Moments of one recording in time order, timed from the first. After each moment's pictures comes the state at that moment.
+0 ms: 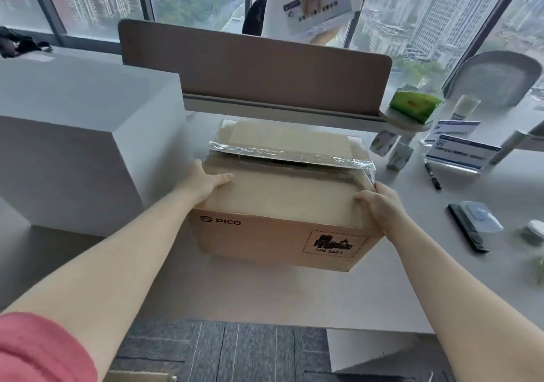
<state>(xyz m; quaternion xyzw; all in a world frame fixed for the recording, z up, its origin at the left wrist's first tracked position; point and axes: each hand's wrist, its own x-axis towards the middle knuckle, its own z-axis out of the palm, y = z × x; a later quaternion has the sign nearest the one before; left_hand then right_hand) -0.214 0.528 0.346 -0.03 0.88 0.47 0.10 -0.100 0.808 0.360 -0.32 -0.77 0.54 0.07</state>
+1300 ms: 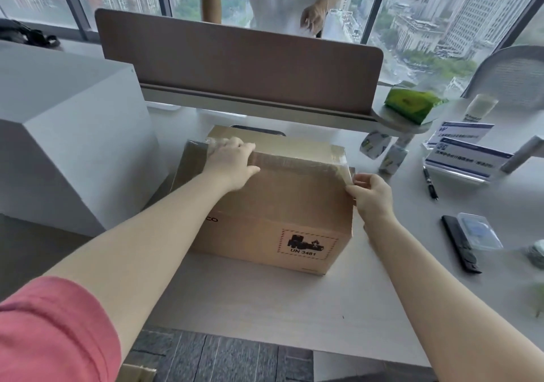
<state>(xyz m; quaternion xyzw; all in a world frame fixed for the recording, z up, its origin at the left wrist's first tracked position) -0.210 0.673 0.366 0.17 0.98 0.10 -0.01 -0.127 0.891 0.343 -0.28 -0.76 0.56 0.14</state>
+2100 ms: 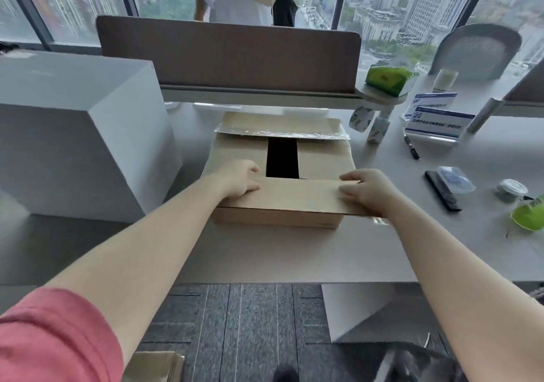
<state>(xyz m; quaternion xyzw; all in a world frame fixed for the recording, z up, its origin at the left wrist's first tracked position) -0.134 0.605 0.367 0.20 0.94 0.18 0.20 -0.038 0.833 0.357 -0.23 -0.91 0.36 0.00</state>
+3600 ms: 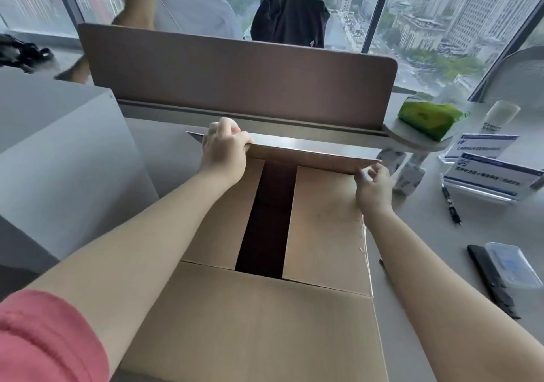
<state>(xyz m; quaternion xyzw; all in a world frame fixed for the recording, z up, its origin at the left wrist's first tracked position) -0.293 0.688 0.371 0.15 0.94 0.24 -0.19 -0.223 0.908 0.341 -0.28 -0.75 0.56 0.19</state>
